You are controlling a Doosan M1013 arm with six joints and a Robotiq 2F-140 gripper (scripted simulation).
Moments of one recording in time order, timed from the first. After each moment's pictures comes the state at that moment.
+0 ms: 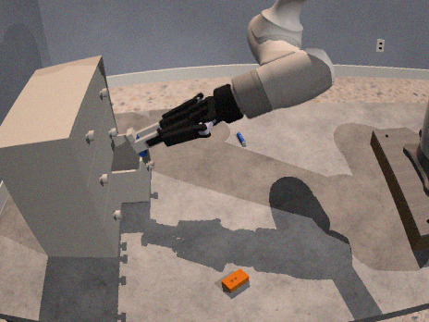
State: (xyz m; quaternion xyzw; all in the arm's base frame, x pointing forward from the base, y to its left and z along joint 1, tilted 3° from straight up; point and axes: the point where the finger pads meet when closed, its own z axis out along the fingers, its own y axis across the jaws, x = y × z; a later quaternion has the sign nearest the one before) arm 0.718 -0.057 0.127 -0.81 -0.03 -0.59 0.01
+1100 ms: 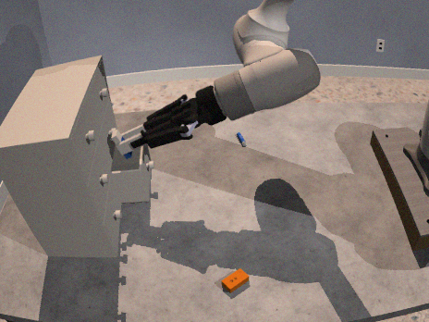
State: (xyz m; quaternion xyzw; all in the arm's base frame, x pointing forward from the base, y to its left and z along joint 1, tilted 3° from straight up) arm 0.752 -0.055 0.128 -0.81 -0.03 -0.59 0.01
